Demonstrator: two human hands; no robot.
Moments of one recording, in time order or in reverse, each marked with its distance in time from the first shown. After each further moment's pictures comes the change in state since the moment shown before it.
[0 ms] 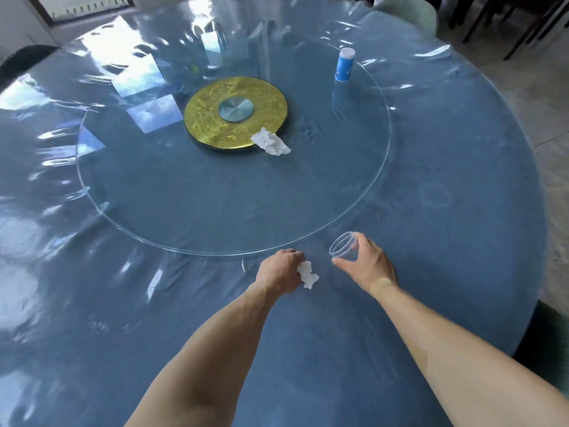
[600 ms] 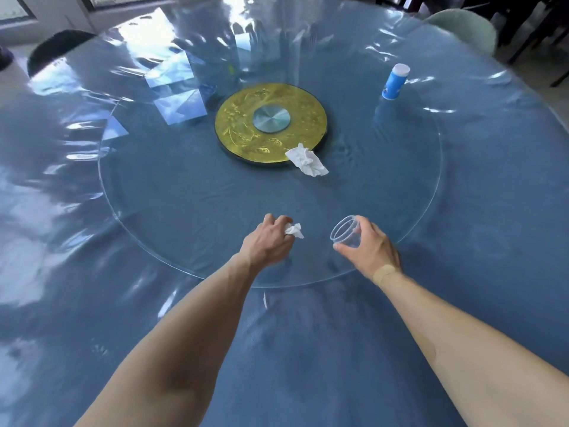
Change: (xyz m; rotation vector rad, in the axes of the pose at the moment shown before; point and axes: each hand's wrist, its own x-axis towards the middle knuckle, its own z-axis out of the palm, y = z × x) left_hand 0.071 -0.091 -0.084 -0.193 0.152 -0.163; right_hand 0.096 -0.090 0.014 -0.065 0.012 -0.156
